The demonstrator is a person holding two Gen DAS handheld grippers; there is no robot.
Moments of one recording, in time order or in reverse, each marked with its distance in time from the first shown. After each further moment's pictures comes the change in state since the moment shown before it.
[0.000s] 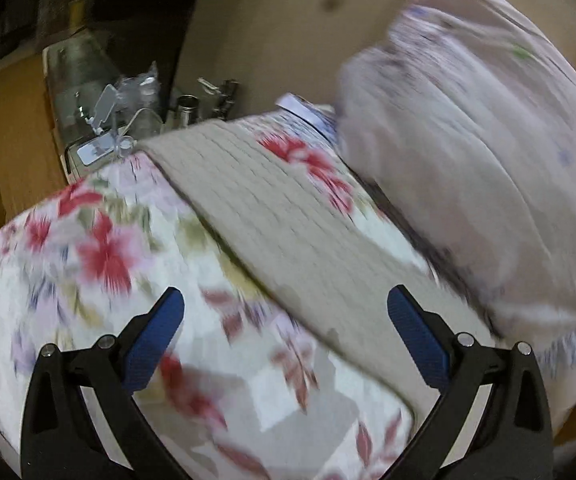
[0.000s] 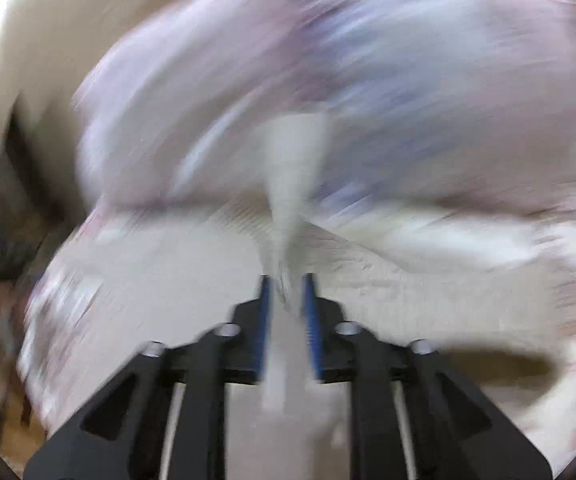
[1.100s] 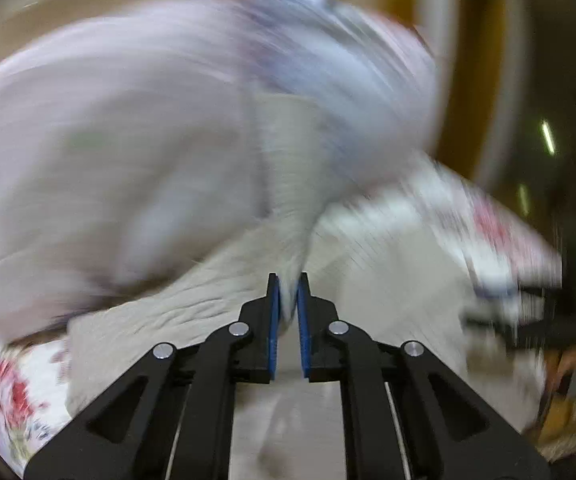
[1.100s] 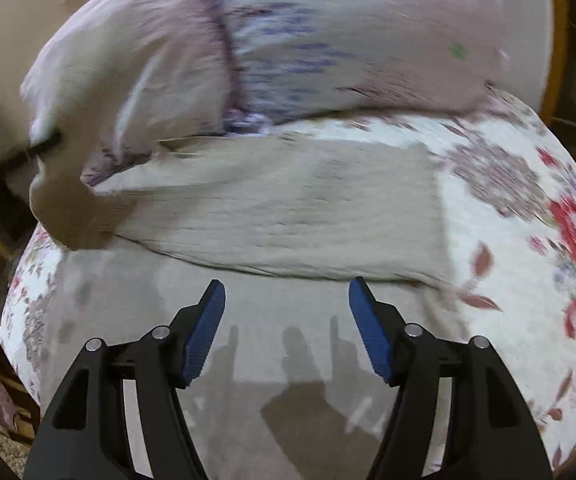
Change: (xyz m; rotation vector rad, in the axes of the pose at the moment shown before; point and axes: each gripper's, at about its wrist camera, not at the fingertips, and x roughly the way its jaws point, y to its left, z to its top) left arm -0.090 -0.292 -0.216 1.240 0.075 -0.584; right arm -0.074 -0.076 -0.069 0.245 0.071 -0.235
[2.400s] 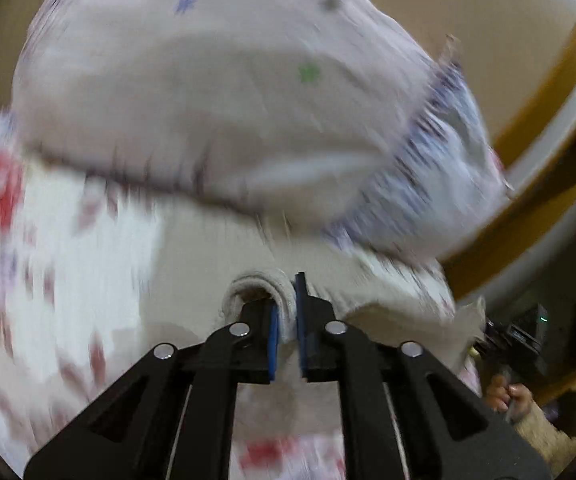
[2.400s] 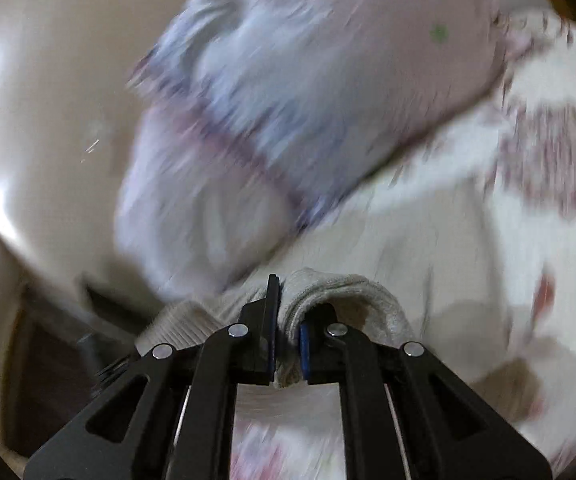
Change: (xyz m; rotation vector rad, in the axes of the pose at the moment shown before) left arm -0.041 0.144 -0.053 -0.731 -0.105 -0.010; right arm 0.011 -0.067 0.082 0.427 -0.129 0.506
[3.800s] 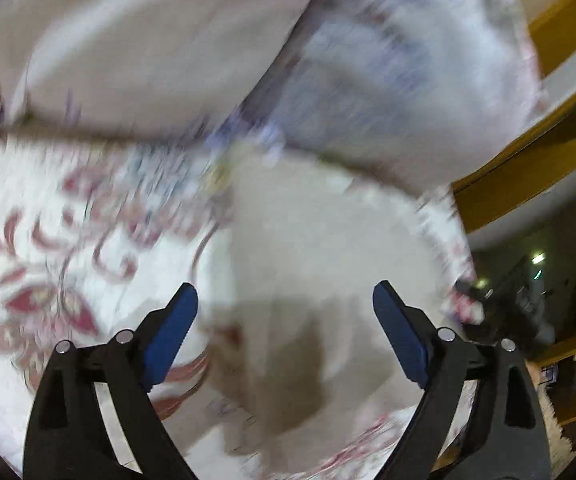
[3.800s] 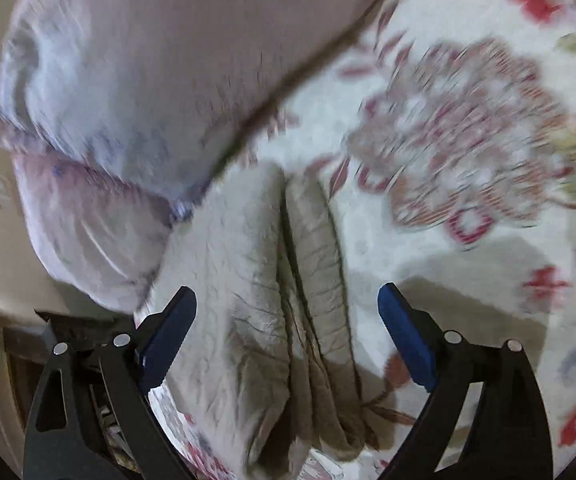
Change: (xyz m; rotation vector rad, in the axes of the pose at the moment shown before) left arm 0.191 -0.139 -0.060 0.048 0.376 0.006; right arm 0.044 -0.113 0.028 0.193 0.308 -0.181
